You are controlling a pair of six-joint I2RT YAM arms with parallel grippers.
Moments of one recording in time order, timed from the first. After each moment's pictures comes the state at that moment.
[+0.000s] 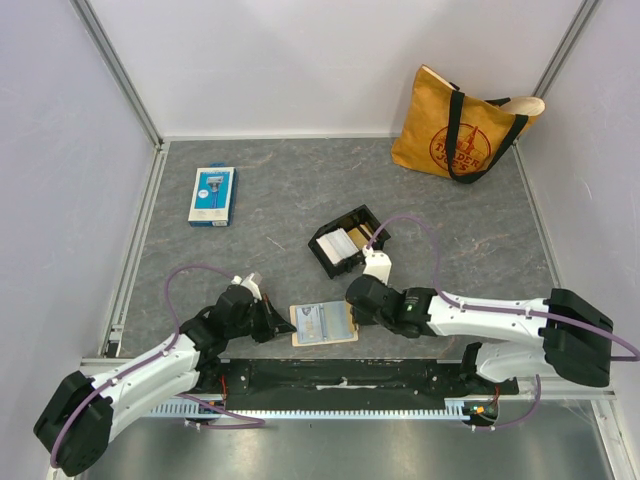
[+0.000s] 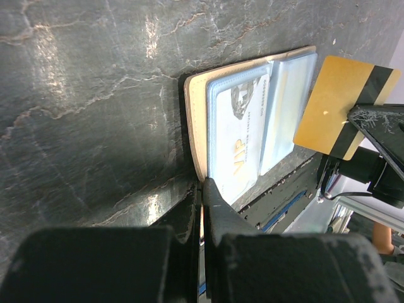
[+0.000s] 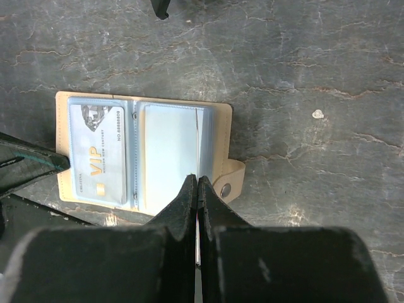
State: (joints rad) left arm -0.67 0.72 0.08 -0.08 0.26 -1.06; right arm 1.16 1.29 0.68 -0.32 0.39 0.96
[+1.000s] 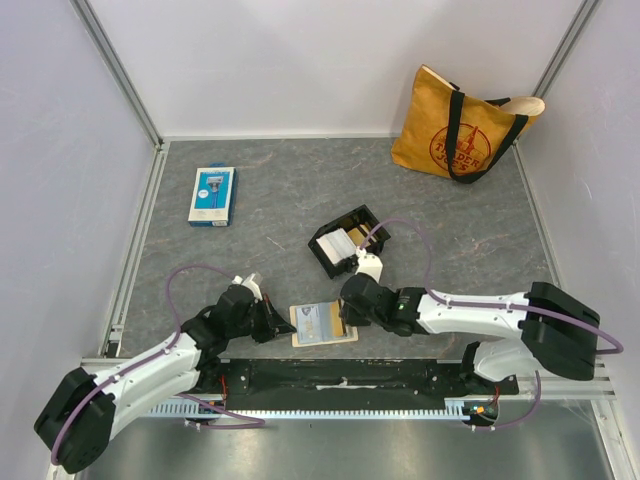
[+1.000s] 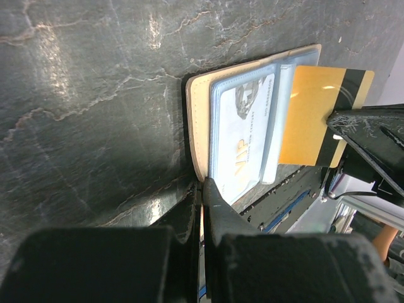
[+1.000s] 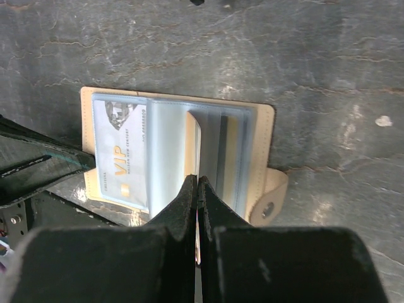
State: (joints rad) left arm -0.67 0.74 0.08 -0.06 0.26 -1.05; right arm 1.15 1.35 0.66 -0.20 0.30 0.98
